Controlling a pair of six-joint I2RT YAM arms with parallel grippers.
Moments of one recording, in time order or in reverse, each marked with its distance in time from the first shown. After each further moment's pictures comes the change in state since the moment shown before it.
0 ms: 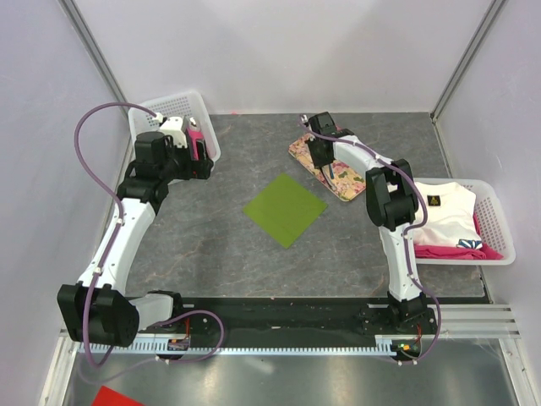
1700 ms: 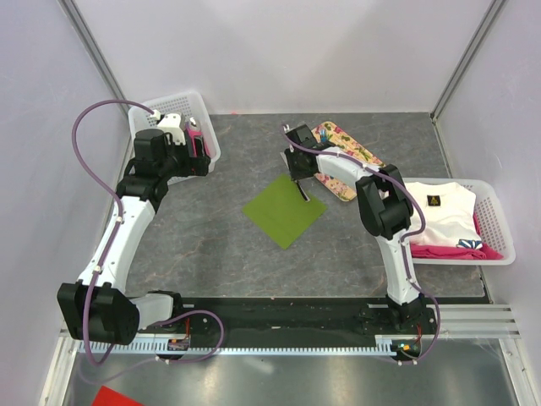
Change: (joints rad) left arm 0.000 0.012 0.026 0.000 -0.048 0.000; right arm 0.145 -0.084 -0.130 0.068 -0.066 0.227
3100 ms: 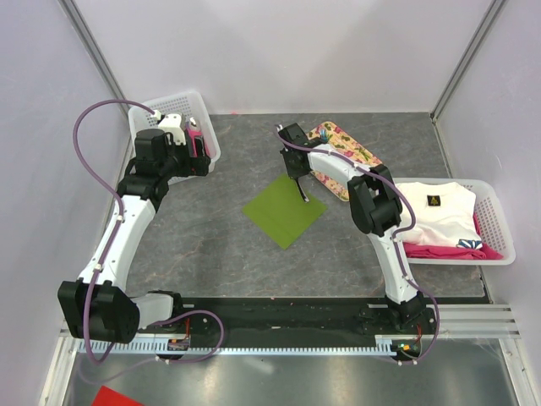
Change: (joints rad) left arm 0.000 0.009 0.000 0.000 -0.004 0.000; right arm 0.020 0.111 0.166 -0.114 0.111 -0.032
